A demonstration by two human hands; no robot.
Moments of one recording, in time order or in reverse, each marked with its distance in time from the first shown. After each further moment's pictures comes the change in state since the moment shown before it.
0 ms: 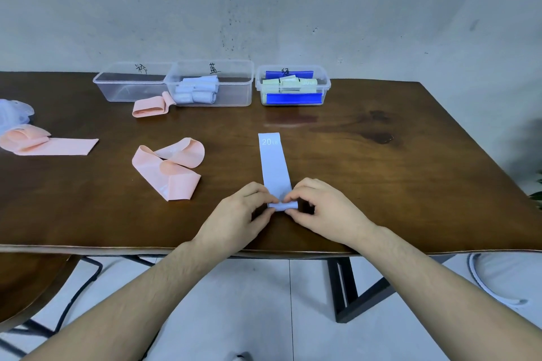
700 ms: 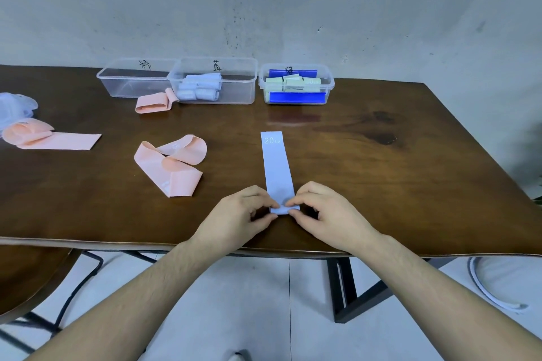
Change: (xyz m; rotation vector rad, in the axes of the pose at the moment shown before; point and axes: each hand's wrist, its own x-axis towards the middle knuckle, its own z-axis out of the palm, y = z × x) left_hand -0.003 -0.003 0.000 -0.035 -0.007 0.002; right_hand -0.011 -0.002 0.004 0.031 0.012 0.034
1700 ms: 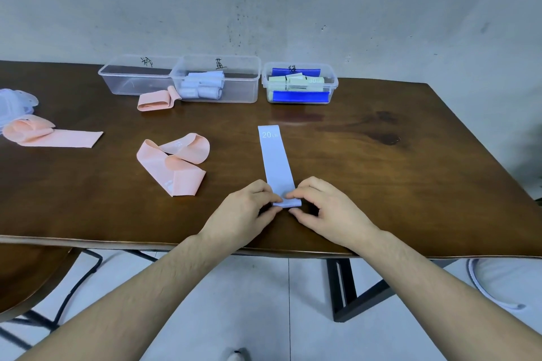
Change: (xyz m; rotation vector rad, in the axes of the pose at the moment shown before) left_hand 0.009 0.003 -0.001 0.080 -0.015 -0.003; right_hand 0.010 0.003 0.002 -0.058 0.004 -0.057
